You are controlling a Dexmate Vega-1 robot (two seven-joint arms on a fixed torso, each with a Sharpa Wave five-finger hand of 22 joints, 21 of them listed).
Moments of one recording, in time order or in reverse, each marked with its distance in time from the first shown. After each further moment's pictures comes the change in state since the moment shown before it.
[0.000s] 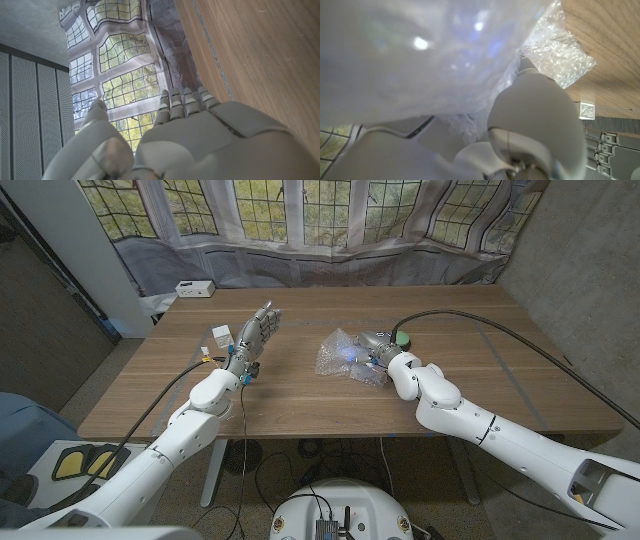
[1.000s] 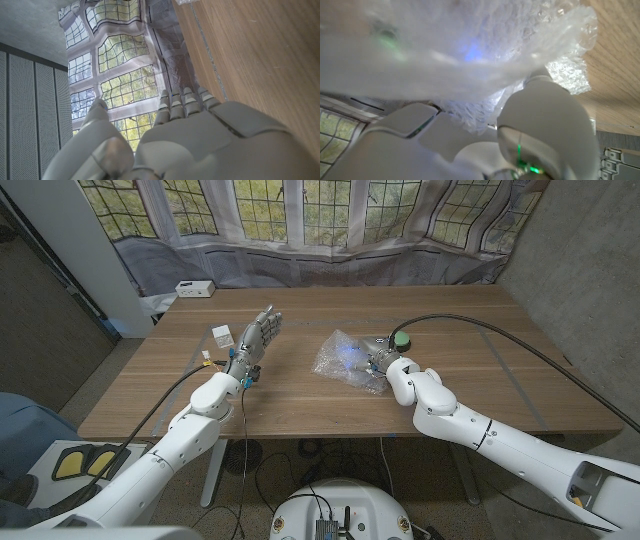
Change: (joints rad) left arm 0.020 0.000 0.000 -0.012 -0.007 0.001 0.005; left_hand 0.004 0.004 0.004 -0.004 0.000 0.000 0.000 0.000 0.000 0.000 0.000 0.000 0.000 0.006 0.006 0.000 0.000 0.000 0.000 0.000 0.000; right arm 0.002 -0.001 -0.036 -0.006 -0.050 -0.058 0.049; right_hand -0.204 -0.048 -0.071 0.015 -0.007 -0.386 0.011 -0.010 0.002 -0.364 0.065 -0.052 -0.017 -0.430 0.116 -0.059 -0.067 -0.322 0.090 -0.254 0.000
